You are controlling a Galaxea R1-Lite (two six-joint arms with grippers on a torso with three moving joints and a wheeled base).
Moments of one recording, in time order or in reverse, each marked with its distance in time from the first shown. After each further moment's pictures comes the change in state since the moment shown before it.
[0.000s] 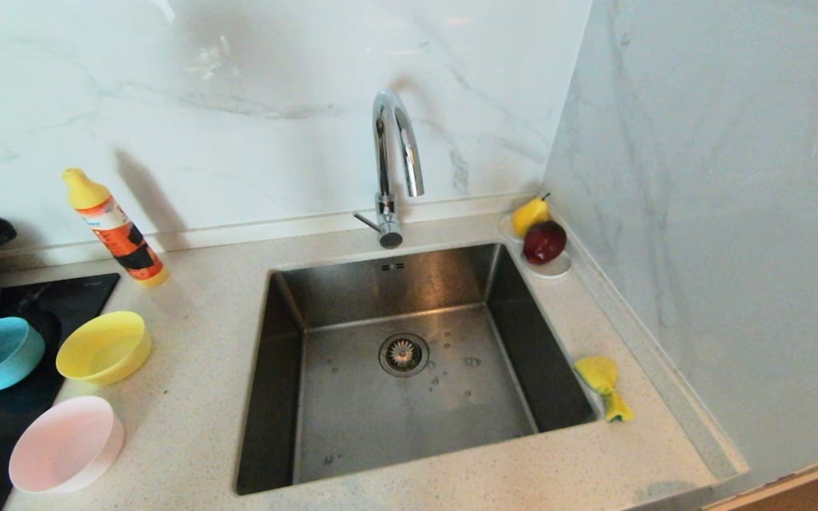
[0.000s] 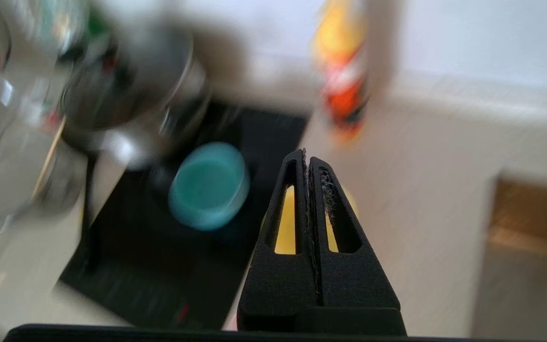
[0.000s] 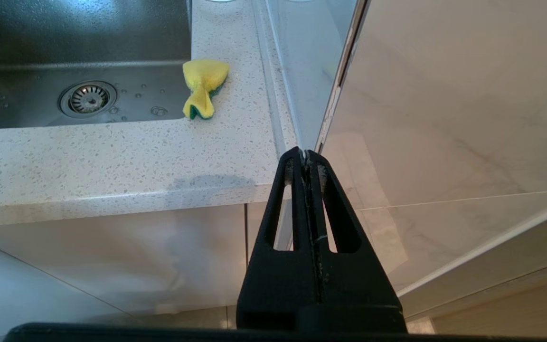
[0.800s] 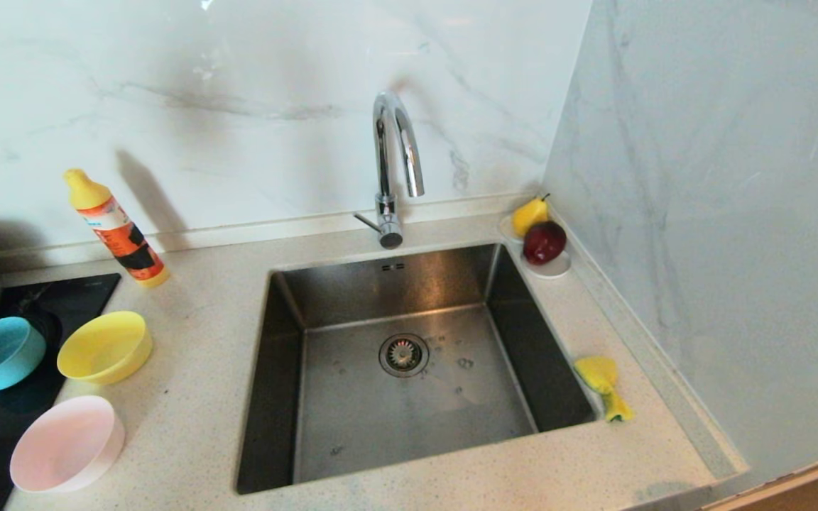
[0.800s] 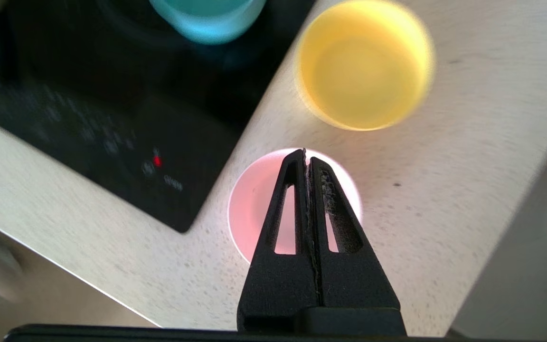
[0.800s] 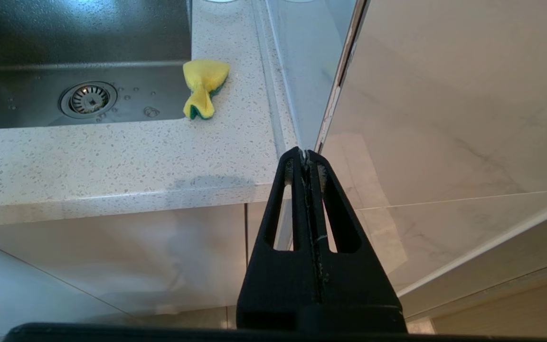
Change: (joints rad) left arm 0.446 0.096 0.171 0.158 -0.485 -0.208; right arm 0.000 0.000 0.000 0.000 0.000 0.000
